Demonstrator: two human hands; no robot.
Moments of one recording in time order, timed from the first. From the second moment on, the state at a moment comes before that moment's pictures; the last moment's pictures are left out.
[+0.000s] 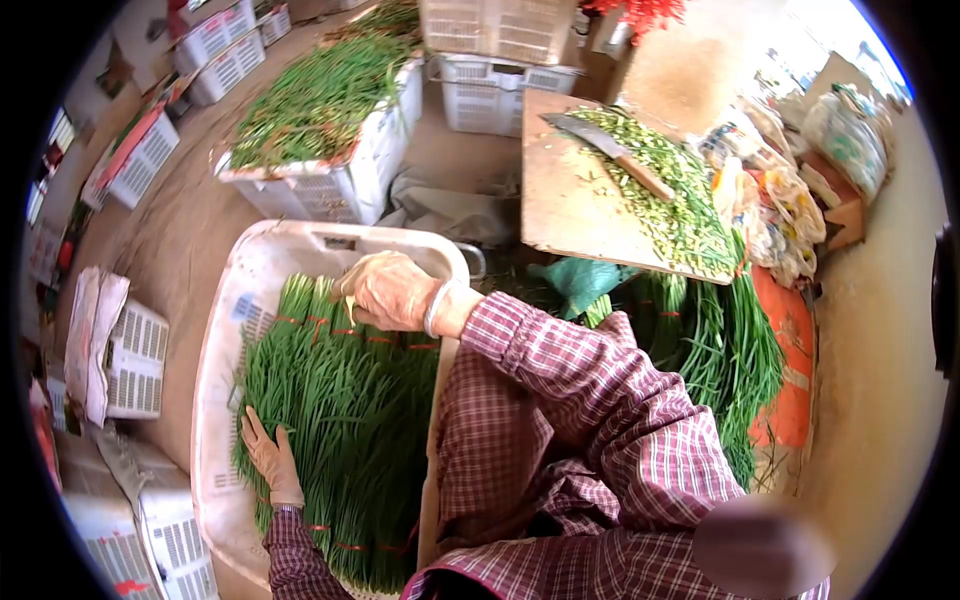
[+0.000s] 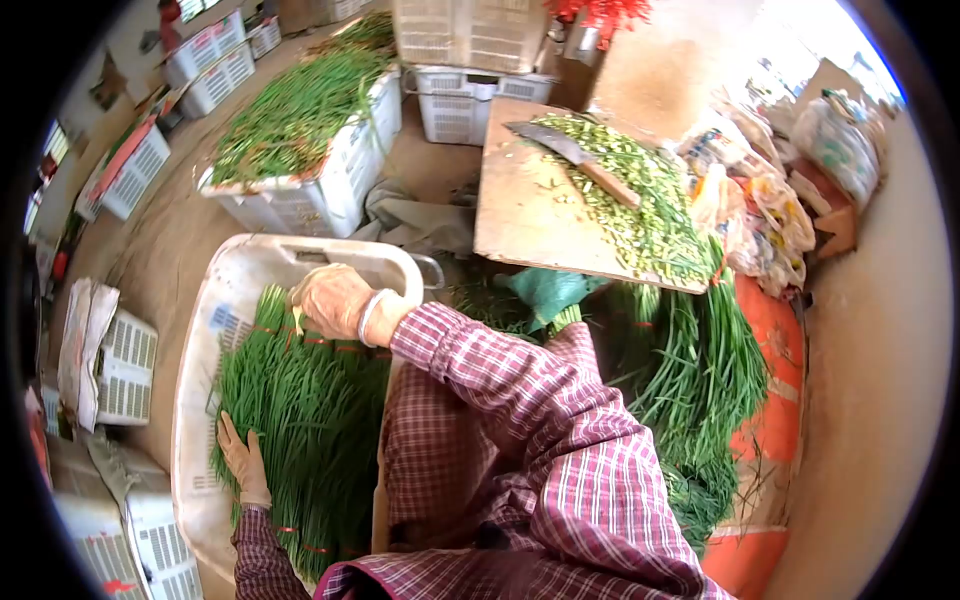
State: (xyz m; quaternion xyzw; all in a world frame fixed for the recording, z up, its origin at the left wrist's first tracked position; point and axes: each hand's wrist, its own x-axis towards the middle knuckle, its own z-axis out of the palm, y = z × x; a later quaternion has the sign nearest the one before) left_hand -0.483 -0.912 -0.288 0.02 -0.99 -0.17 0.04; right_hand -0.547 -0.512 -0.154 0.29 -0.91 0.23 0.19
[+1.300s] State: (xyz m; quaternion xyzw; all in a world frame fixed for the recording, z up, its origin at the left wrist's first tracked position) left_hand -0.375 -0.430 -0.022 -0.44 -0.60 -0.64 -0.21; right_hand -0.139 -0.221 -0.093 -0.32 -0.79 0.18 0.50
